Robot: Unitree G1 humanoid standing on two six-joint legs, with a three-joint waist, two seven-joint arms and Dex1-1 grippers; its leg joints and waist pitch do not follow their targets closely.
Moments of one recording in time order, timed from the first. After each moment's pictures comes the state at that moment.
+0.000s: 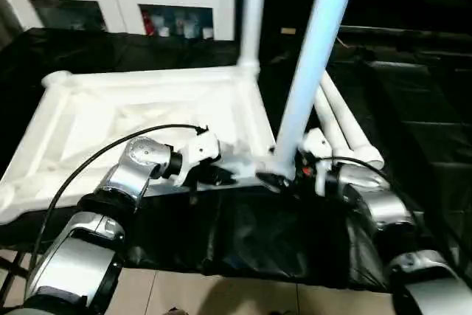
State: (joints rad) left arm -0.74 0.33 -0.25 0.90 0.09 -0.15 -1.30; right arm -0.55 -0.27 0.12 0.76 0.12 -0.07 1.11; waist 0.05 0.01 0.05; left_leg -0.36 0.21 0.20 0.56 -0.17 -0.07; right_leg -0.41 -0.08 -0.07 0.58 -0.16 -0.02
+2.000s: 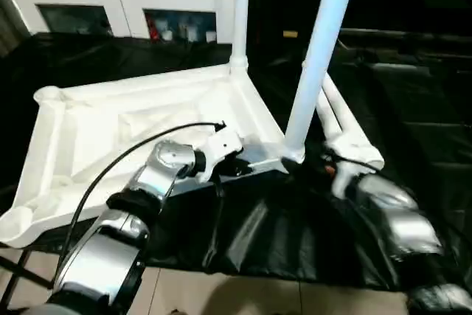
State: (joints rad) left arm -0.79 0.19 -0.24 0.99 0.15 -0.07 -0.93; right arm -0.30 -0.31 0.04 0.33 0.19 0.10 0.86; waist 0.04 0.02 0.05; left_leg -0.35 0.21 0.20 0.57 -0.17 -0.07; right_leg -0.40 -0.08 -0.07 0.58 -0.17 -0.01
